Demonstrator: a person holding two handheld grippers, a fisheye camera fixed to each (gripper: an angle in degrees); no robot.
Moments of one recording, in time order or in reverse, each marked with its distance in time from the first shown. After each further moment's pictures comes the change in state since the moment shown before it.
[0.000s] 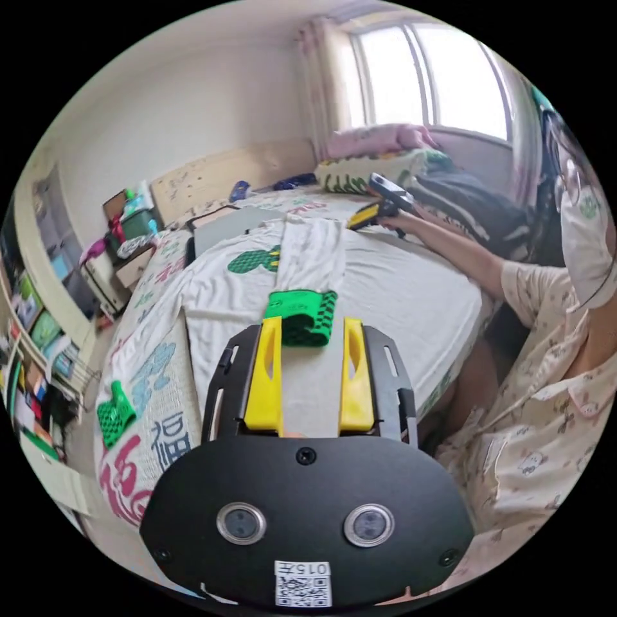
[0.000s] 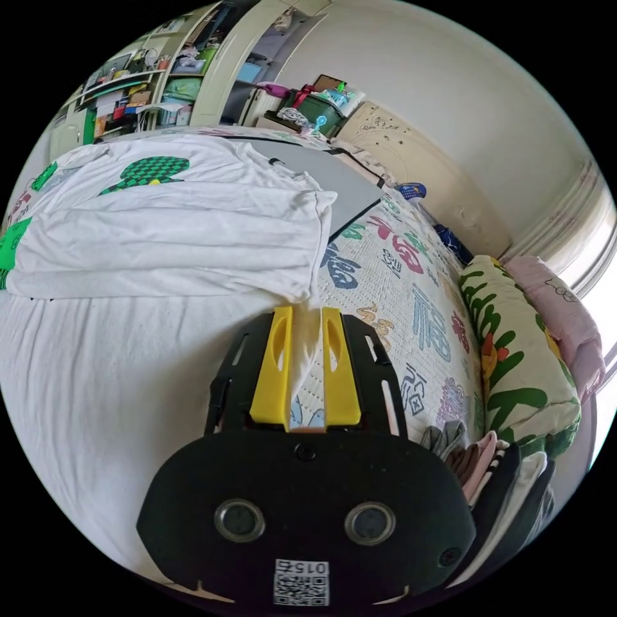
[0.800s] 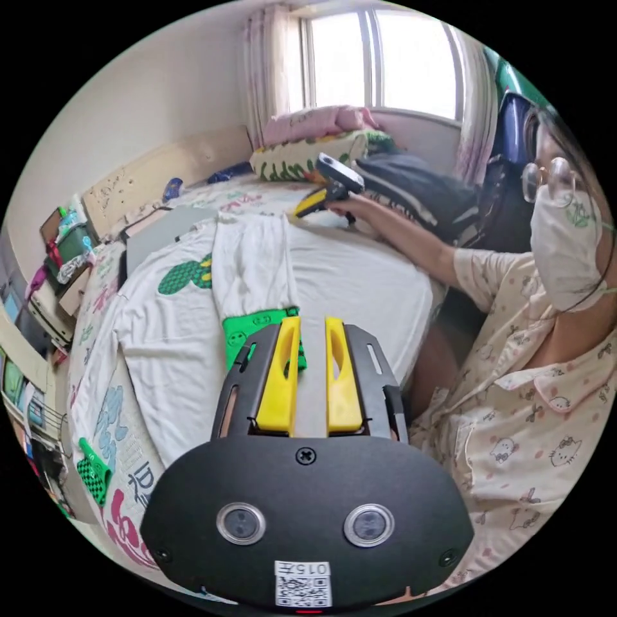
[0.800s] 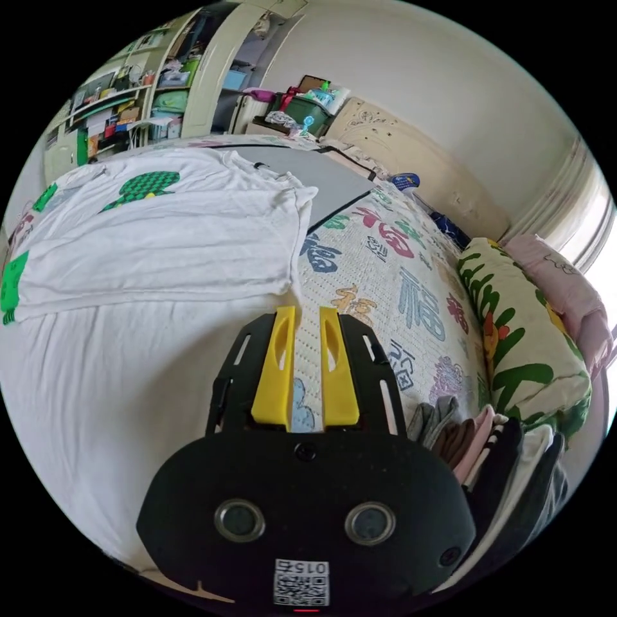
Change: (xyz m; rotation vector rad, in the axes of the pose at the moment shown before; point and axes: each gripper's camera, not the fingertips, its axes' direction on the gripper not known) left arm 0.040 -0.076 0.017 0.047 0.208 0.031; right arm 0.047 0.119 -0.076 0.041 -0.042 0.118
